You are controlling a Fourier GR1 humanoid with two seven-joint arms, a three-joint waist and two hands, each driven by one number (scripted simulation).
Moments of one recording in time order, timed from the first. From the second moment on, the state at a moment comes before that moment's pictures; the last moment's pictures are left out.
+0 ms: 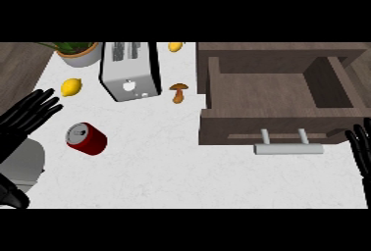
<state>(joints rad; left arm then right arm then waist) -0.12 0.44 0.28 -1.53 0.46 -0.77 0.10 0.26 -0.11 -0.16 -2.08 -0.08 0.11 0.06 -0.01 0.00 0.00</state>
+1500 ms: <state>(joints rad) -0.29 0.44 0.24 -0.85 -0.08 -0.67 -0.53 0.24 -0.06 -0.19 -2.05 -0.04 0.16 0.04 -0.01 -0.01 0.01</state>
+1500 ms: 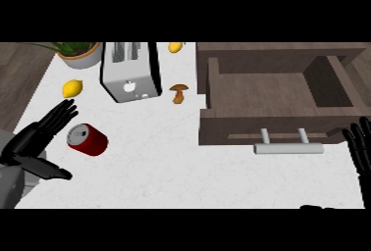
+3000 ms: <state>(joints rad) -0.47 0.46 0.15 -0.38 -0.20 -0.52 -0.76 0.24 -0.04 -0.19 -2.10 -0.05 0.17 0.07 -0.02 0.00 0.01</state>
